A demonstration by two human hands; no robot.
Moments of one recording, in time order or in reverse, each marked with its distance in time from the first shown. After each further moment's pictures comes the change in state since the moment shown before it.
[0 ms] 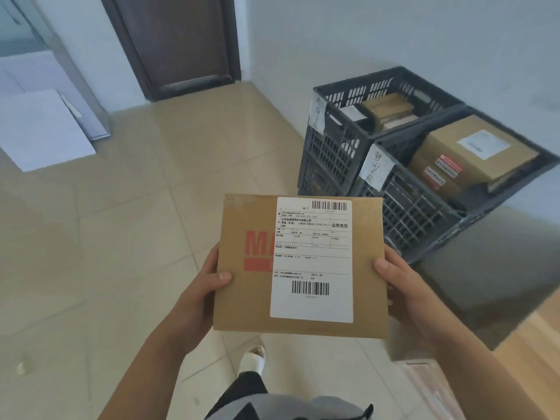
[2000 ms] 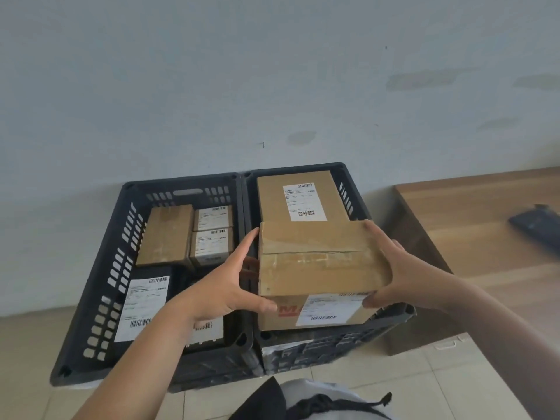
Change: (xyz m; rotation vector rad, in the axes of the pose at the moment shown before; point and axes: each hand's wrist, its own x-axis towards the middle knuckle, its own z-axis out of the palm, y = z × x) left_hand 0.693 0.176 0.304 0.990 -1.390 -0.127; right_hand 0.239 -0.164 -0.270 -0.190 0.894 0.315
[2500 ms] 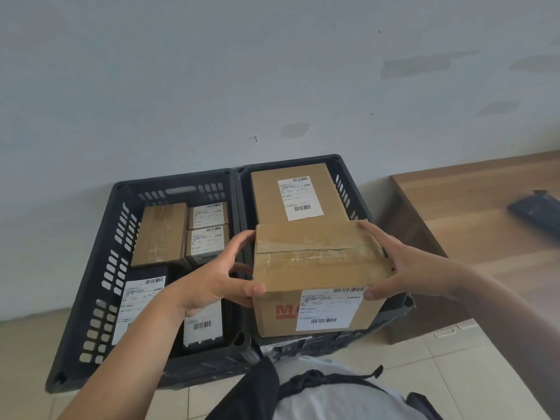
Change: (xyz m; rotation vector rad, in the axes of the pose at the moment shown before) left_hand 0.015 -0.006 -0.016 -0.111 -0.122 -0.016; right_hand 0.005 0.006 -0.014 0.030 -0.105 0.068
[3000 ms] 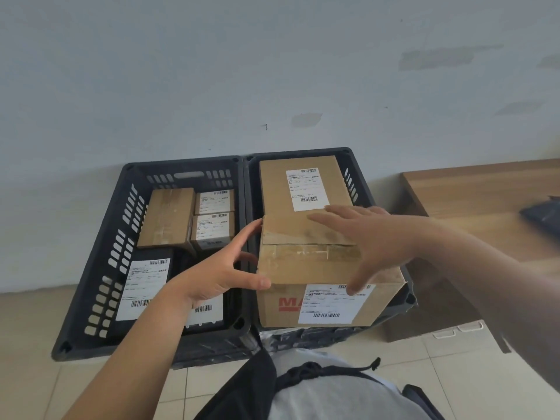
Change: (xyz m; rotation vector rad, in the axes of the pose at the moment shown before) left_hand 0.003 -0.021 0.007 0.005 0.056 0.006; right_hand 0.030 -0.084 0.000 -0.874 -0.134 -0.140
